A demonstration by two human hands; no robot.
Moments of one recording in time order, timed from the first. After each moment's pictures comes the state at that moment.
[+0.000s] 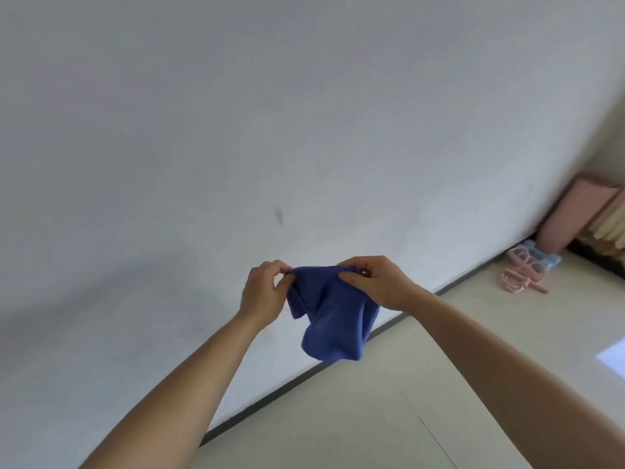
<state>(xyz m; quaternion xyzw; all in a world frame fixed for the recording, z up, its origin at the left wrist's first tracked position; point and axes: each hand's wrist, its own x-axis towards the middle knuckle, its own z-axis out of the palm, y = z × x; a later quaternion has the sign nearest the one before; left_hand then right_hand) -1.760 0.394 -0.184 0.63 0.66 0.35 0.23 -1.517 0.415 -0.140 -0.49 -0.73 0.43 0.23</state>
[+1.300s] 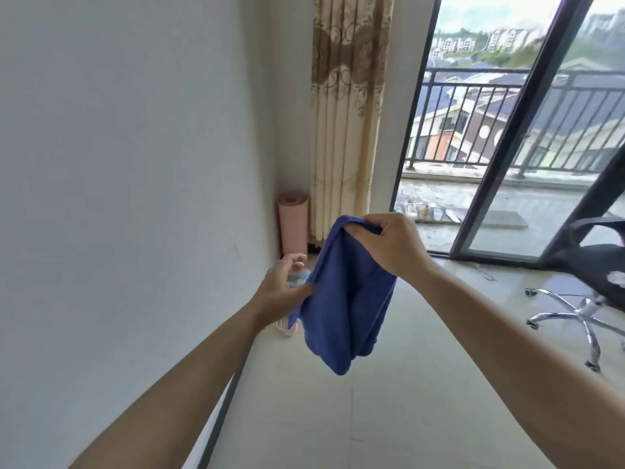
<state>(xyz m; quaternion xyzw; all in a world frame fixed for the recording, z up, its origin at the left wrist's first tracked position) -0.873 0.842 -0.145 0.80 0.26 0.15 0.51 -0.700 0.696 -0.068 -0.78 -0.43 0.02 0.45</state>
